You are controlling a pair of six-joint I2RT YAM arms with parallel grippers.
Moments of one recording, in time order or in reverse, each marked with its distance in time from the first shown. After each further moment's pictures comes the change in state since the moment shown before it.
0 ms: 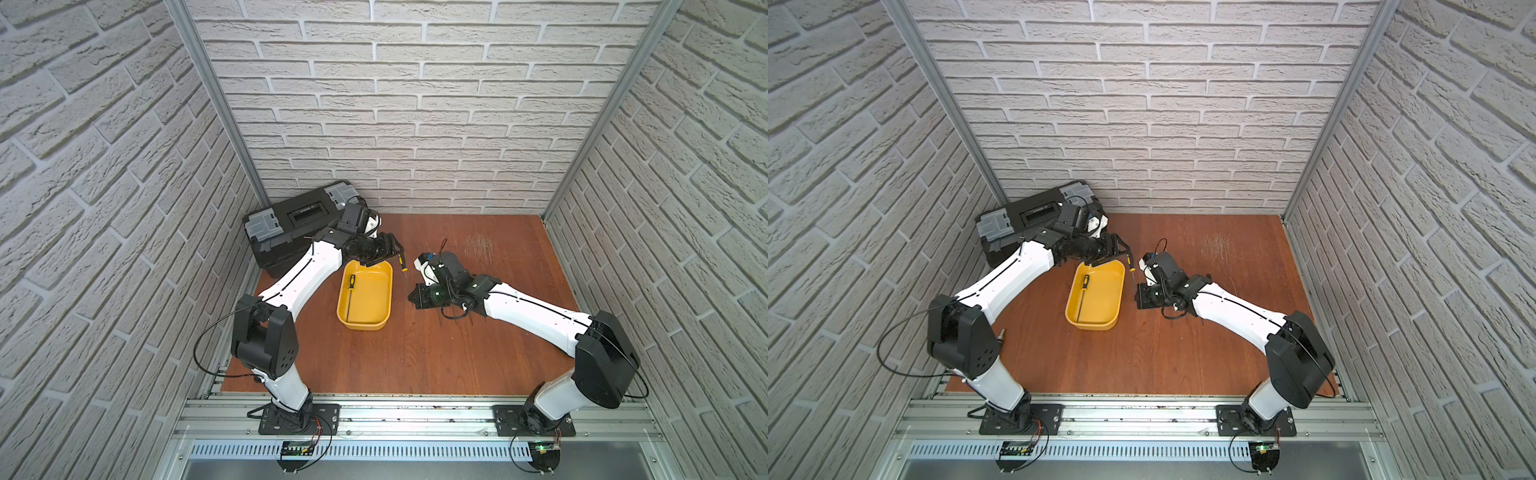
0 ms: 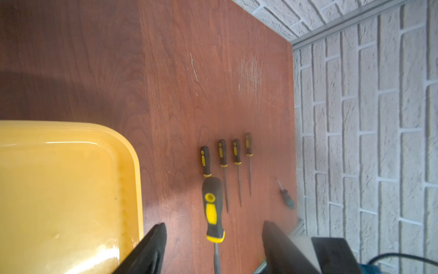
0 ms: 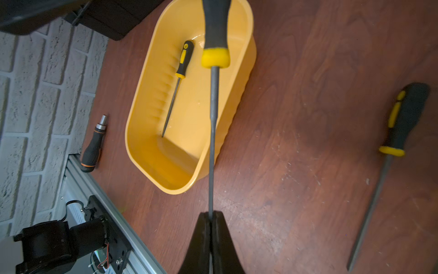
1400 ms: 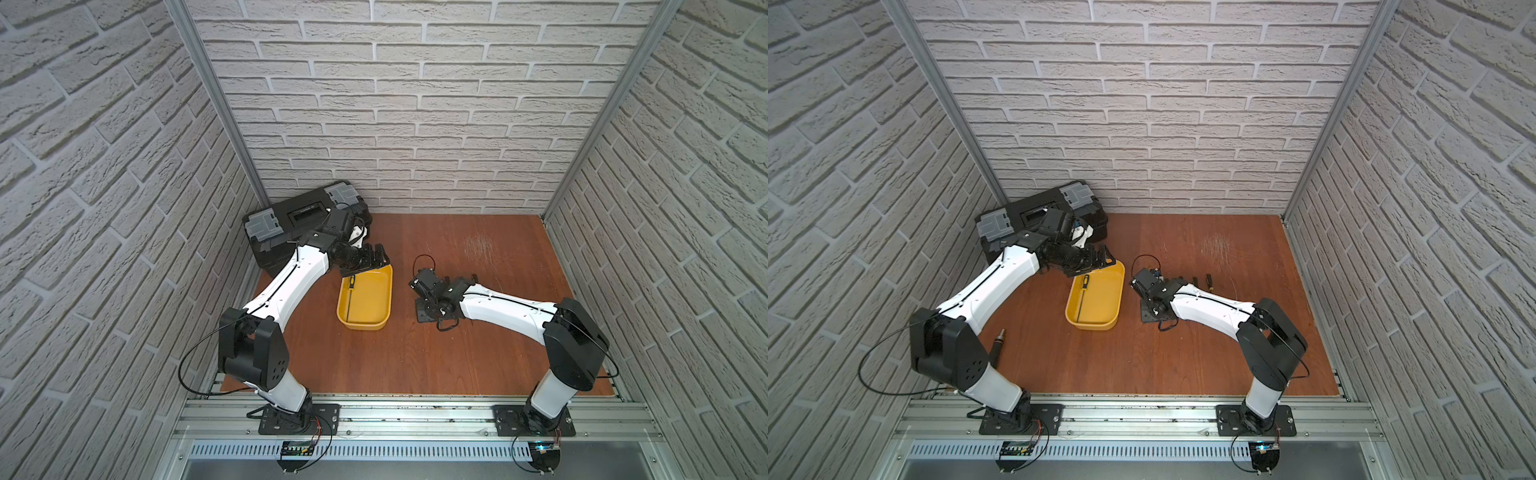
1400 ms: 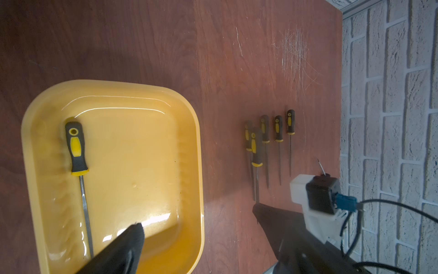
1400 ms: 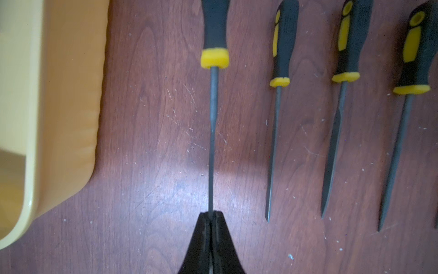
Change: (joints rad) left arm 0.060 -0.083 -0.067 -0.188 -0.068 0.185; right arm 0.096 0.177 0.063 -0.250 0.387 0.140
